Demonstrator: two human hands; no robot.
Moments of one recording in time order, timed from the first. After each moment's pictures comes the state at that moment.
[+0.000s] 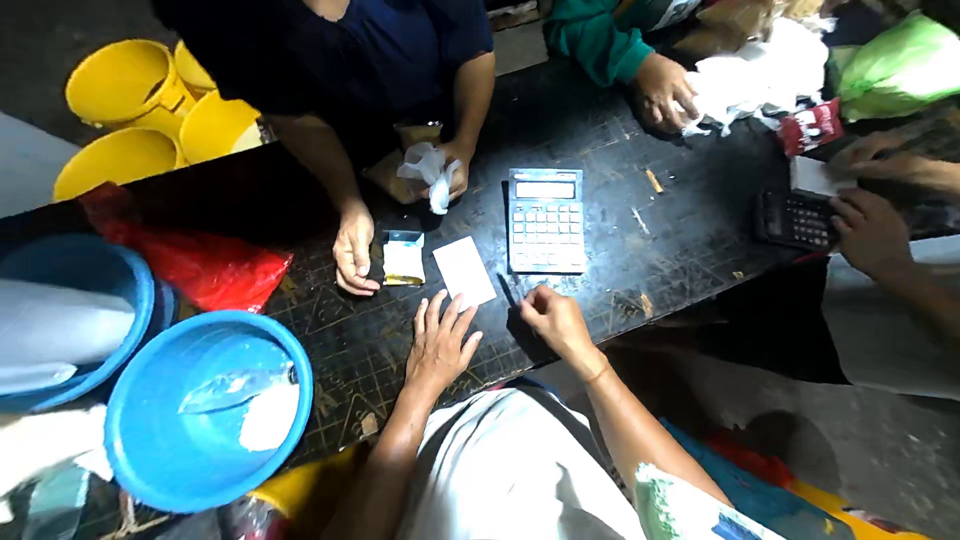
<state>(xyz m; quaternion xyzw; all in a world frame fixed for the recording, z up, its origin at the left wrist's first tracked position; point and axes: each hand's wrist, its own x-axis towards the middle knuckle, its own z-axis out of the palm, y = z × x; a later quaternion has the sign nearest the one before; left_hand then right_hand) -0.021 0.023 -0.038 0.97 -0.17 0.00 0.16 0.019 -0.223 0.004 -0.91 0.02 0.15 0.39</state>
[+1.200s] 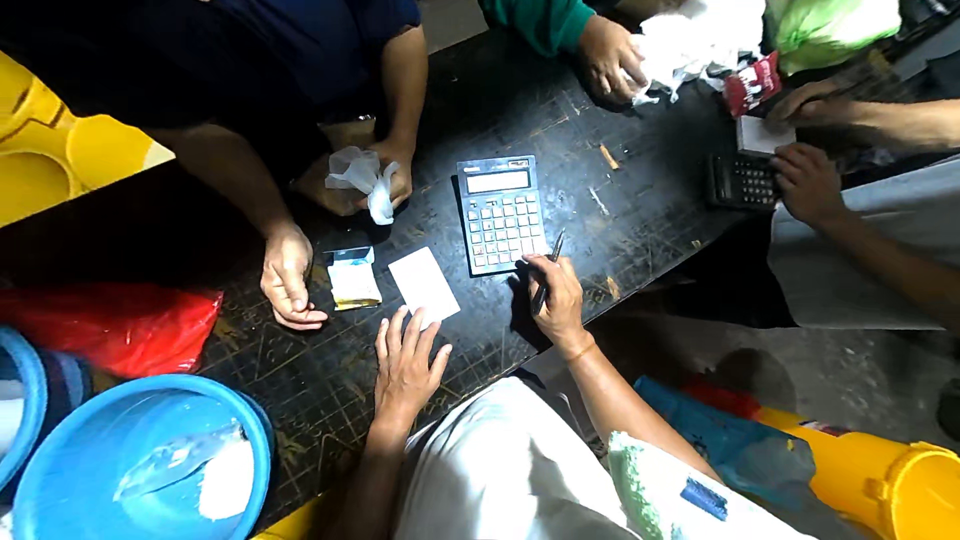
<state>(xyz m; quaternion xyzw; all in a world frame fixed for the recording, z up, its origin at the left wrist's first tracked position) -0.020 0.024 -0.036 0.97 -0.18 0.02 0.19 0.032 -0.263 -0.028 -0.91 -0.06 -0.25 0.33</state>
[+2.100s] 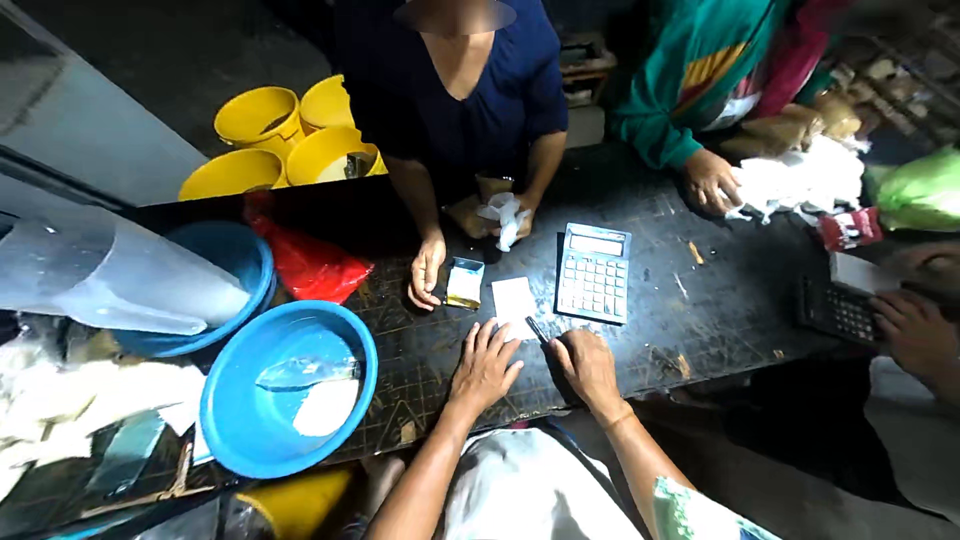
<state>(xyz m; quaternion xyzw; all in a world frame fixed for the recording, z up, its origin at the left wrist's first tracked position) -0.021 0.023 -0.037 0.97 -0.16 0.01 0.20 0.010 -0.211 -0.022 -0.97 -0.13 -0.03 0.21</state>
